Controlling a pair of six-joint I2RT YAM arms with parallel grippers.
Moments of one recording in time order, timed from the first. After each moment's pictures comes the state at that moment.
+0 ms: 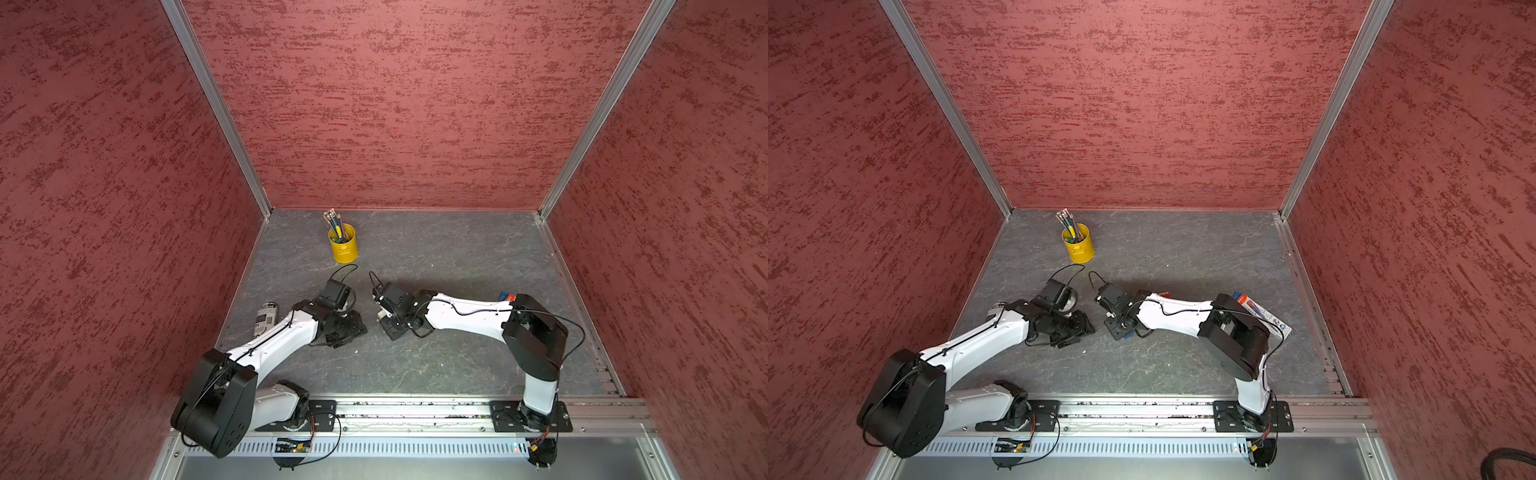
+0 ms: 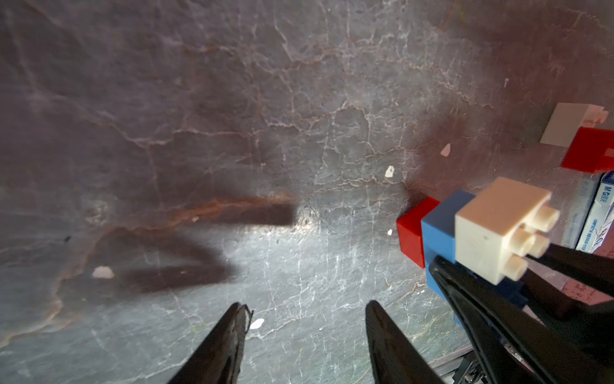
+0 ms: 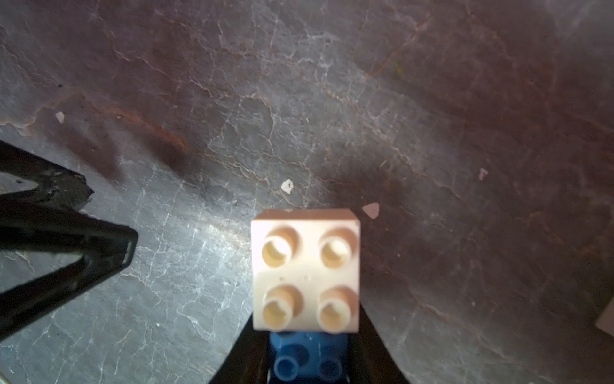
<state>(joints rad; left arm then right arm) -0.42 1.24 0.62 -0.61 0.29 -0.79 1.01 1.89 1.27 -0.53 0.05 0.33</state>
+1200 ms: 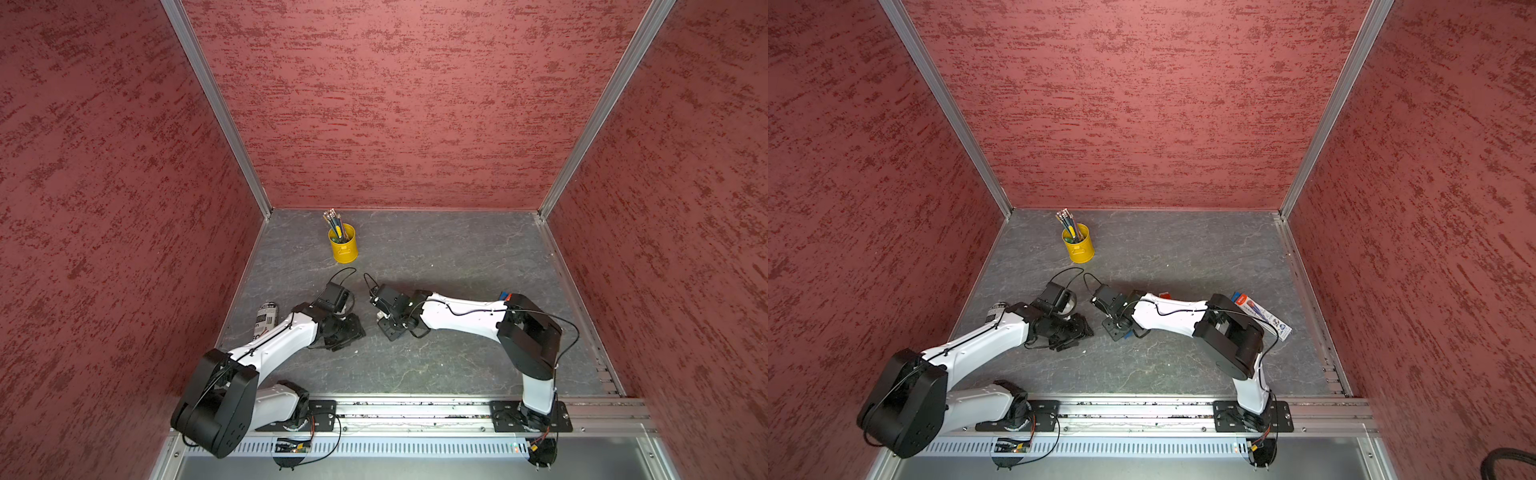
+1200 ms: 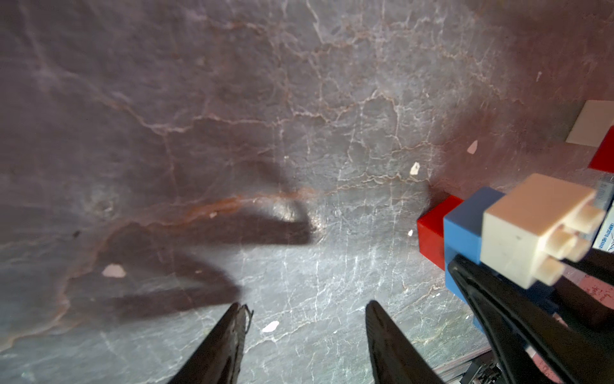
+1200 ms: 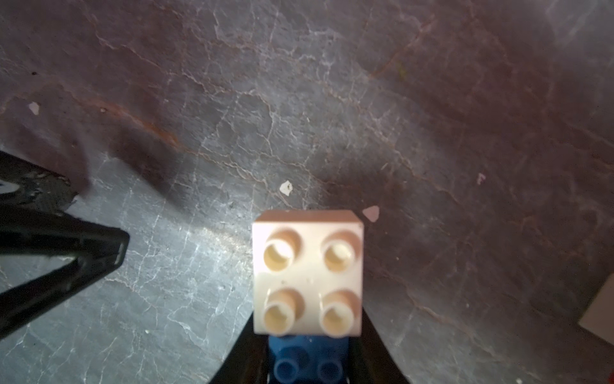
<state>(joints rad) -0.41 1.24 0.59 -0.60 0.29 -0.79 1.03 1.93 1.33 -0.59 0.07 0.30</state>
